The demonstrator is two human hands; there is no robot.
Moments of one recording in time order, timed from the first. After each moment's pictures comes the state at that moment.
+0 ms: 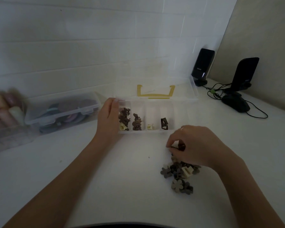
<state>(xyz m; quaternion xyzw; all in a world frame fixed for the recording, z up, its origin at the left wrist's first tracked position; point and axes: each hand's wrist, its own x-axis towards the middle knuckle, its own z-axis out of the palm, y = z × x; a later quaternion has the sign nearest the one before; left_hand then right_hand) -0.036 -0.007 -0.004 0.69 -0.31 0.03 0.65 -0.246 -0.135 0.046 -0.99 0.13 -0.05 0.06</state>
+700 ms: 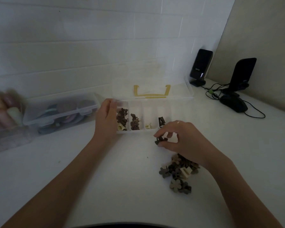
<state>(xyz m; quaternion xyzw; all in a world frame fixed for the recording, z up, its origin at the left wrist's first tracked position) -0.041 -0.007 0.002 0.70 -0.31 0.06 0.64 -0.232 -0.131 0.038 -0.95 0.11 -0.14 0.24</state>
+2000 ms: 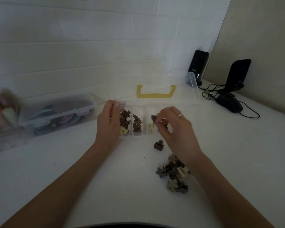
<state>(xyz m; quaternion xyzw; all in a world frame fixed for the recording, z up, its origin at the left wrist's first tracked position) -0.063 -0.006 0.002 0.68 -0.37 0.12 0.63 -0.216 -0.121 0.026 -0.89 0.08 -0.40 0.19</state>
